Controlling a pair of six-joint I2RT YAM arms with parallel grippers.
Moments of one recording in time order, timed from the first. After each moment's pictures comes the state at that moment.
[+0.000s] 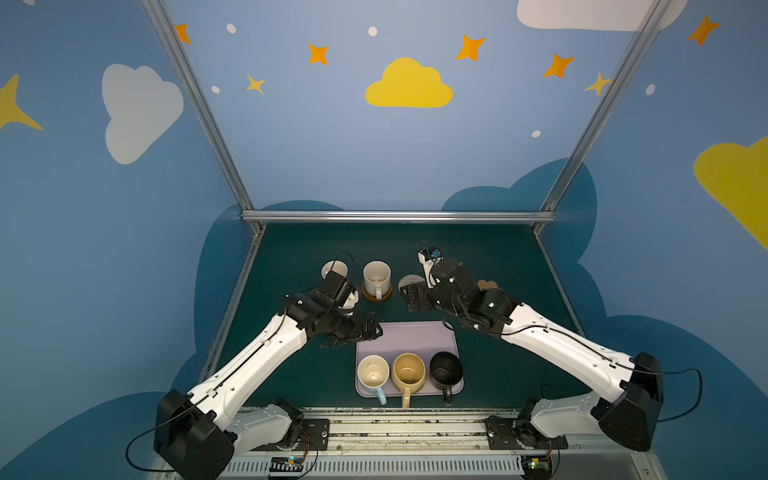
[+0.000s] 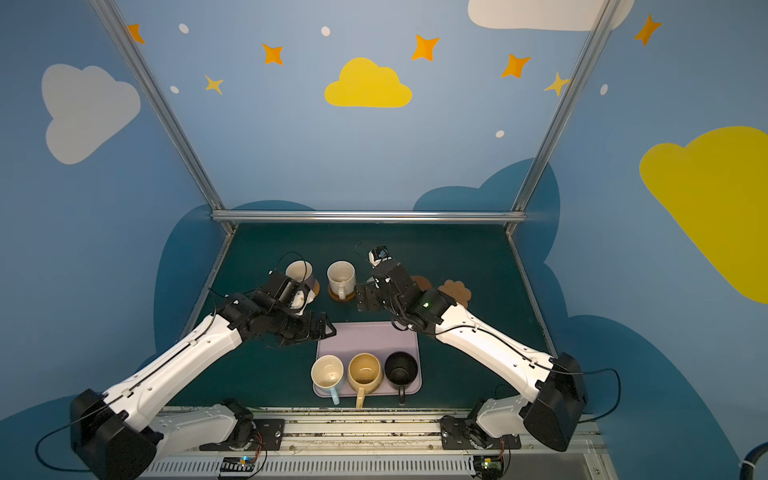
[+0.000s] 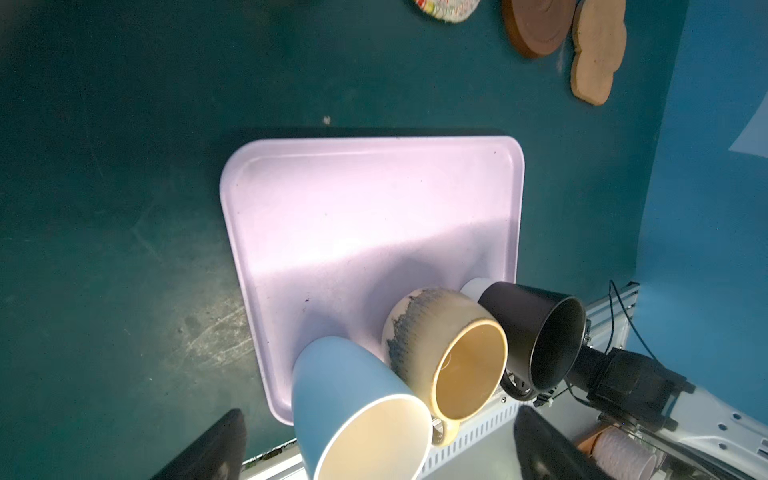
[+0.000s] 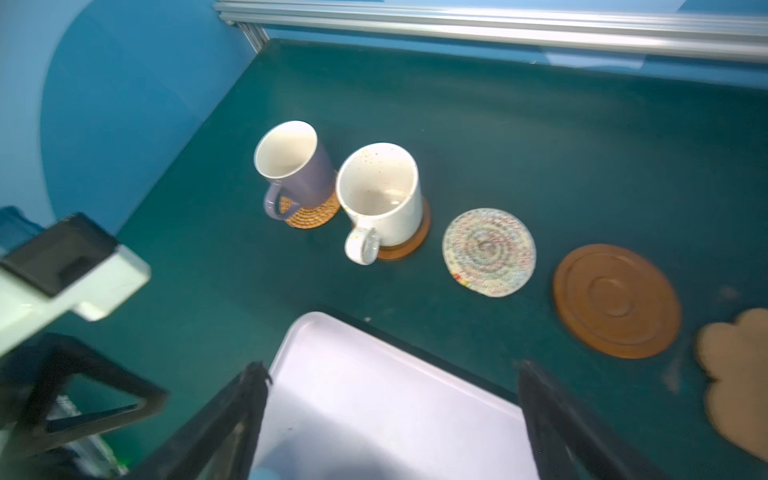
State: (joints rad) left arm -0.55 1.18 1.02 -0.98 0.34 -0.62; right arm 0.89 1.35 1.18 -0.47 0.24 0.42
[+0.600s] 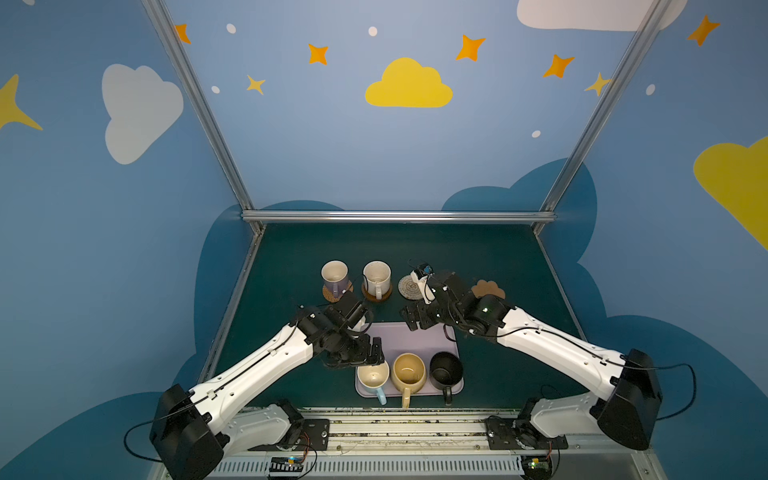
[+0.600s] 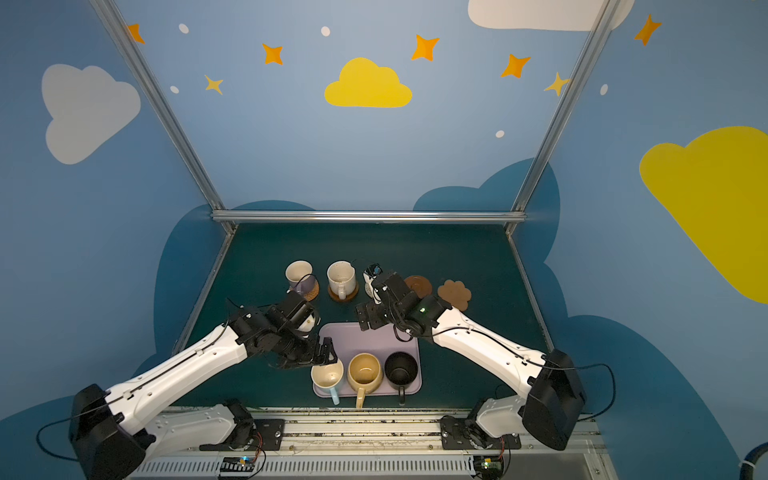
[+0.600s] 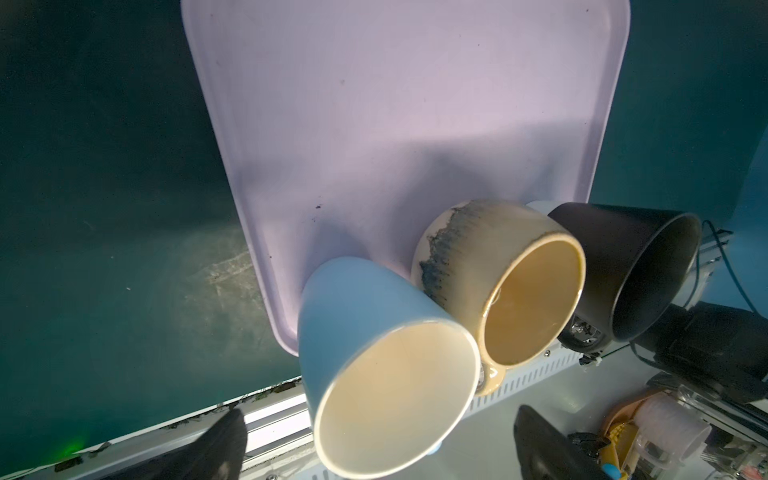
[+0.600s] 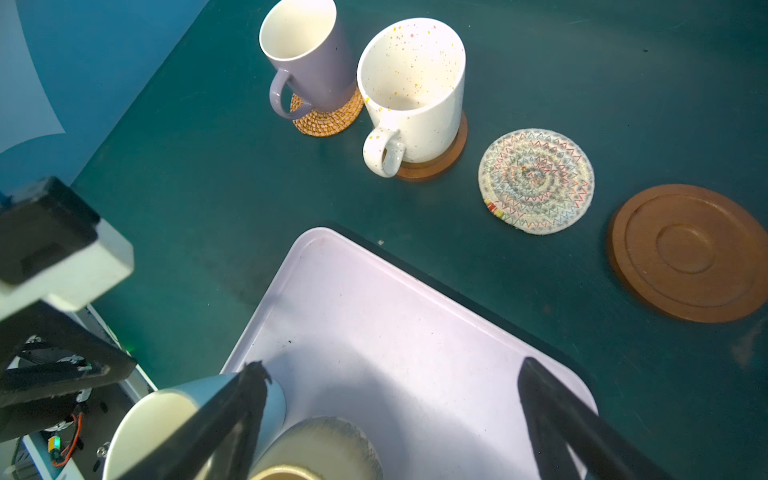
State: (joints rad) left arm -0.73 1.16 0.94 -1.05 0.28 -0.73; right arm 0.90 1.37 1.10 -0.52 0.06 0.34
